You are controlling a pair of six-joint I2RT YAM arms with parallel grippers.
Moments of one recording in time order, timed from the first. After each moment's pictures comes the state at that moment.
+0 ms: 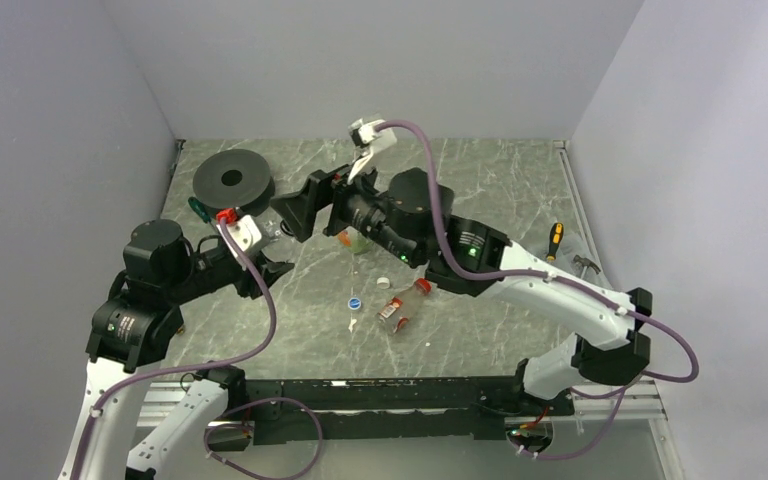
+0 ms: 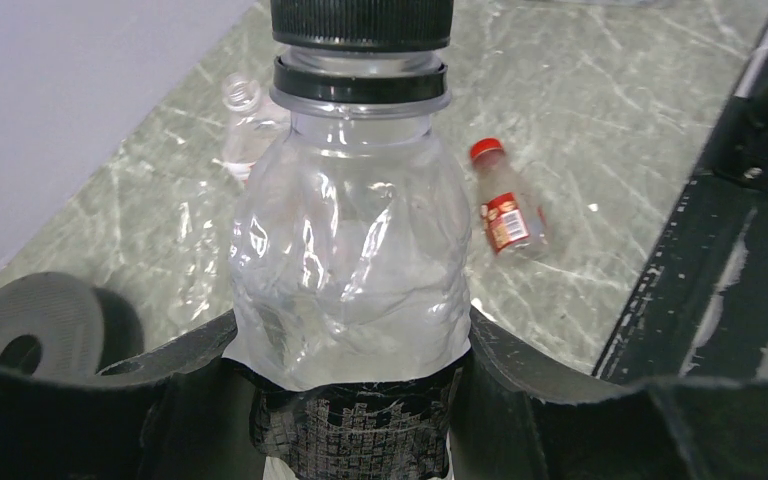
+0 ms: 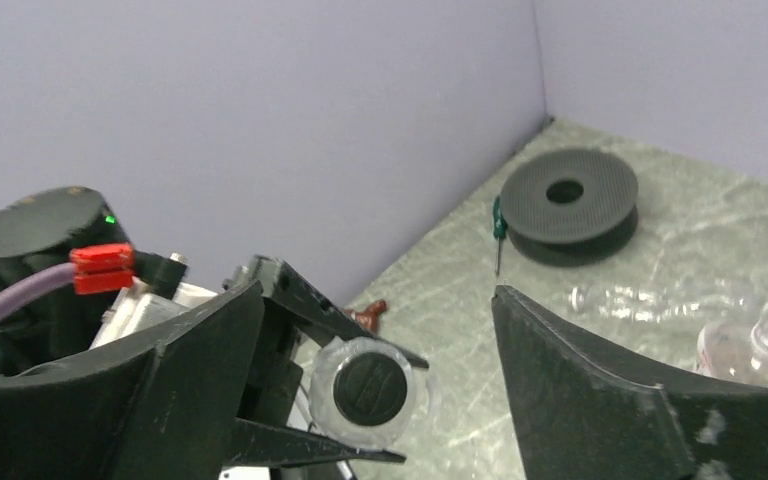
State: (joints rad) left arm -0.28 0.68 1.15 -0.79 0.65 0.36; right arm 1.22 1.45 1.73 -0.19 0.29 0.39
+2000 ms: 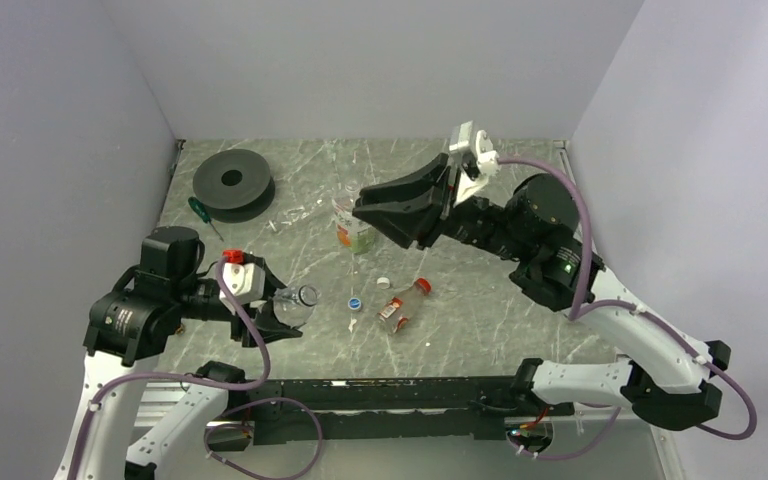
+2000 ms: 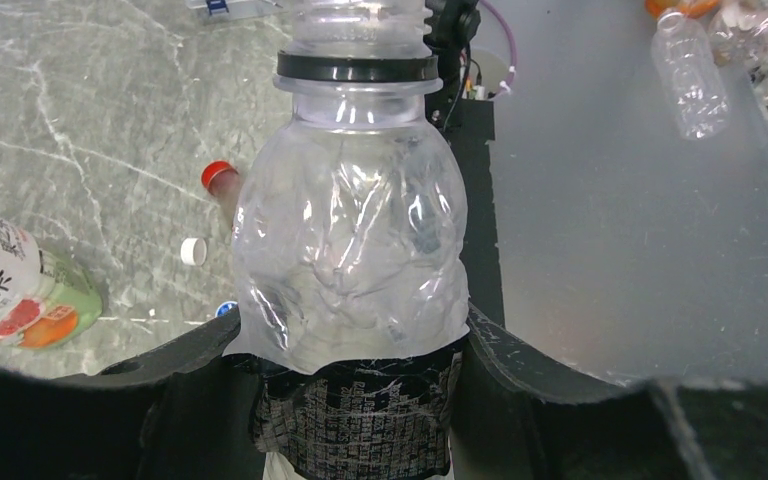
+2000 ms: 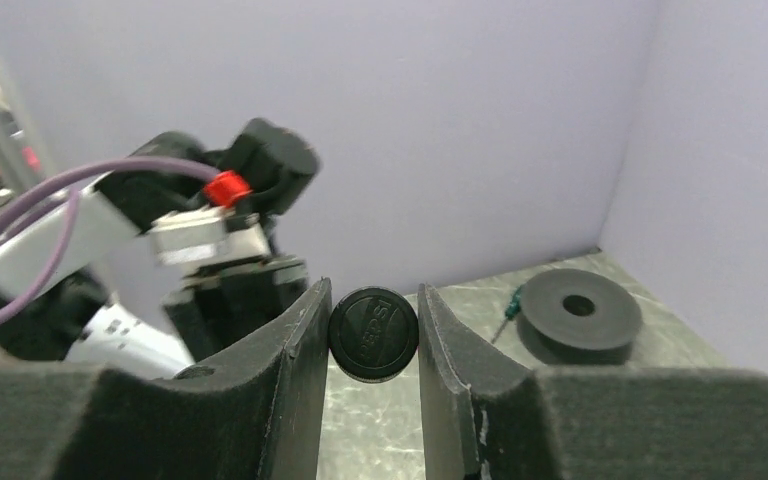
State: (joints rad) left arm -0.28 0.73 1.21 -1.20 1.17 0.66; right arm 1.01 1.09 1.43 -0.04 -0.34 0.15
